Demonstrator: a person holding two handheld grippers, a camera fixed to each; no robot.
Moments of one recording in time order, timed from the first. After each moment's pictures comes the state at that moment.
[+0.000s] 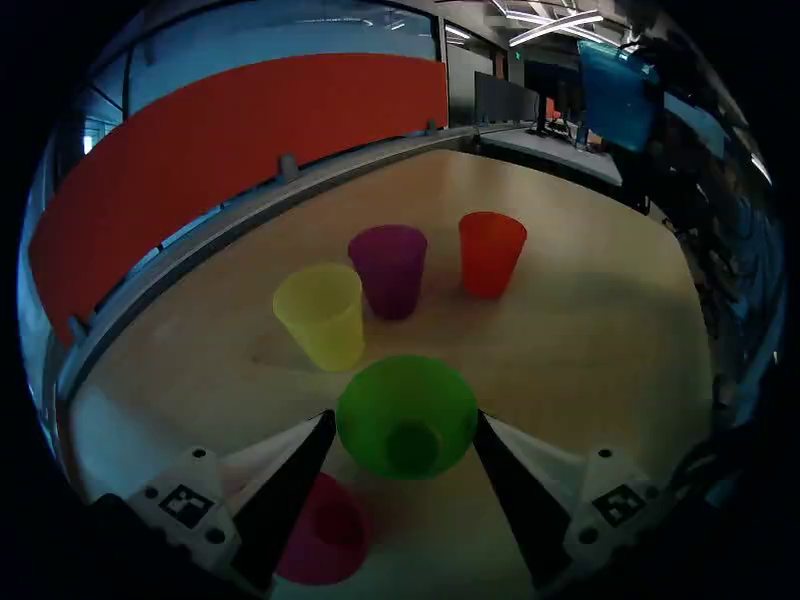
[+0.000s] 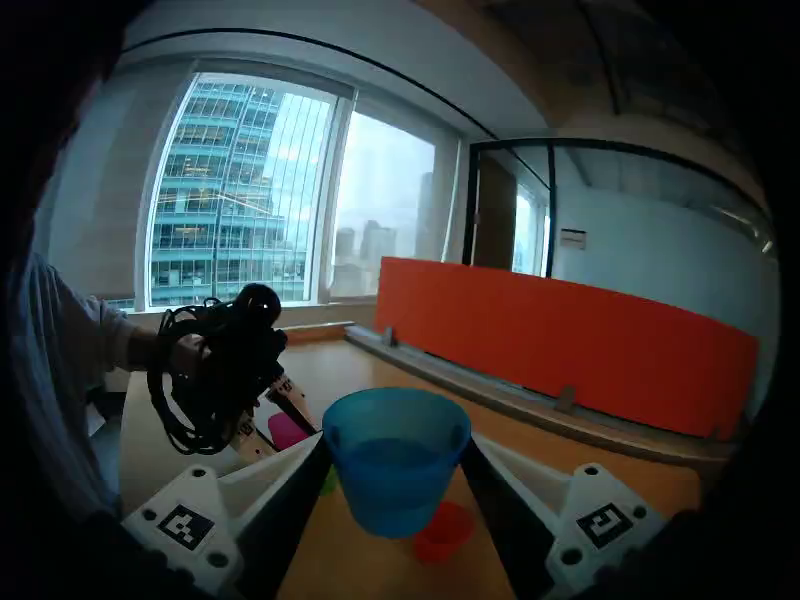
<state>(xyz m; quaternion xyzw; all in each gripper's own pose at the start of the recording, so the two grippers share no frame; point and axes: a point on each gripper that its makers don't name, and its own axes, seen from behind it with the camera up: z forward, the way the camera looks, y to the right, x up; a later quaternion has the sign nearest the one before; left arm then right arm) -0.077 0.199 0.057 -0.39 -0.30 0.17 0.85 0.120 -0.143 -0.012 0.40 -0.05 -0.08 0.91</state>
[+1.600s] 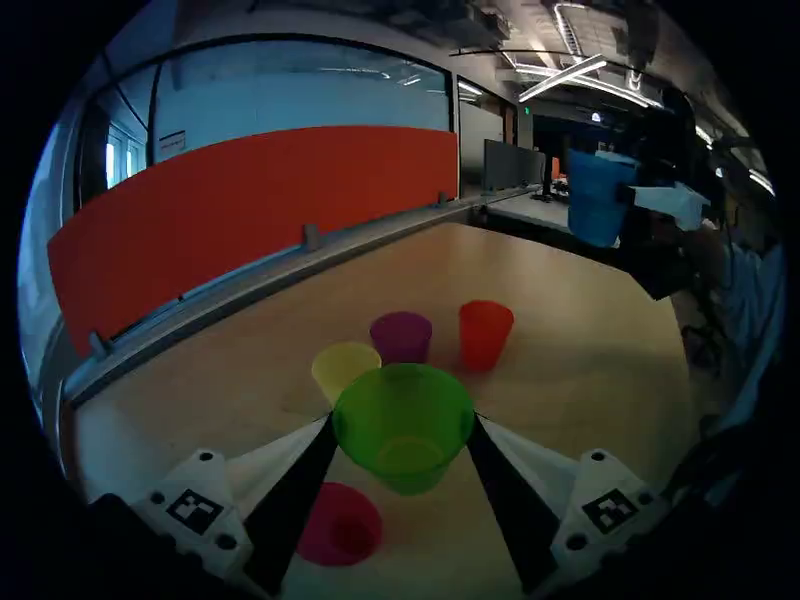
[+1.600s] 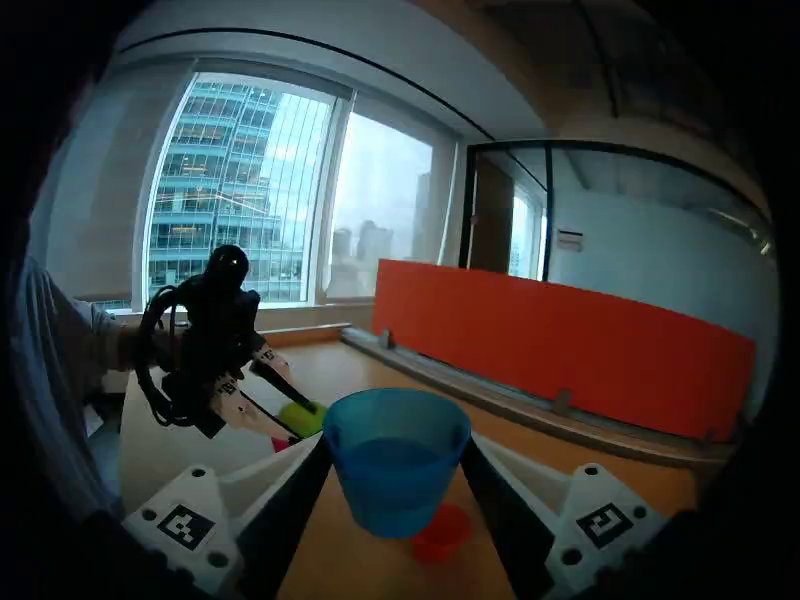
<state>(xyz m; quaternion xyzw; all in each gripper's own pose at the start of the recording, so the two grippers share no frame) 0.011 0.190 0.048 -0.39 -0.21 0.11 0.89 0.129 -0.145 -0.013 0.39 -0.05 -0.08 0.92</state>
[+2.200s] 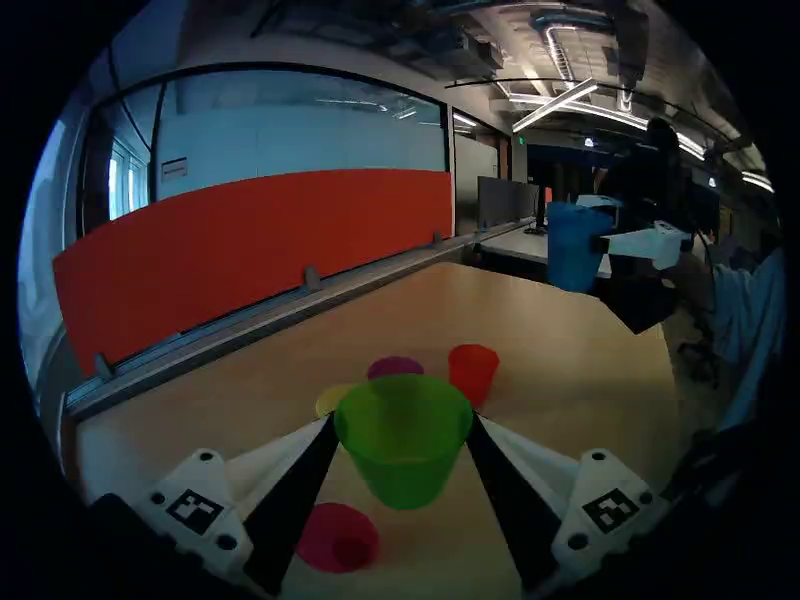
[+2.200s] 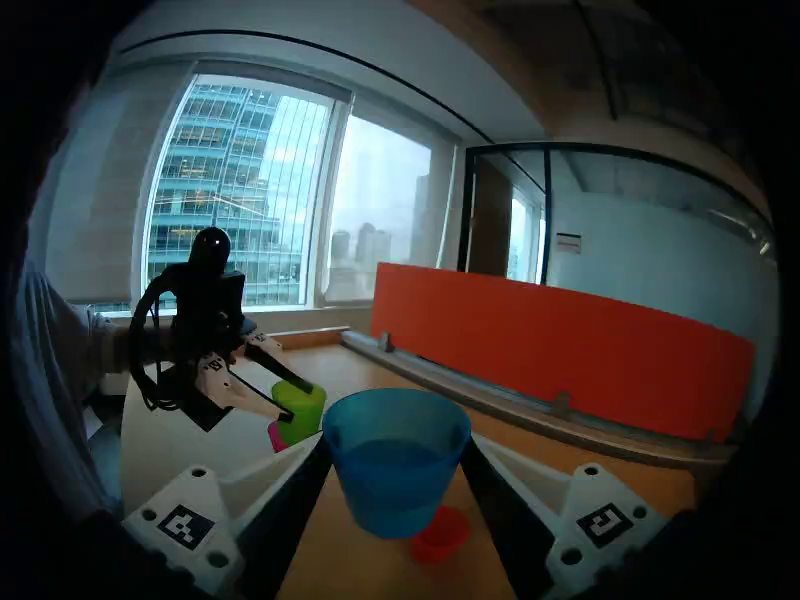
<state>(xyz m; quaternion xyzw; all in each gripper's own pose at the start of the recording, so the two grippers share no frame) 0.057 0.189 0.041 -0.40 -0.16 0.09 0.90 0.134 -0.145 -0.014 0.39 -0.04 -0.08 0.92</state>
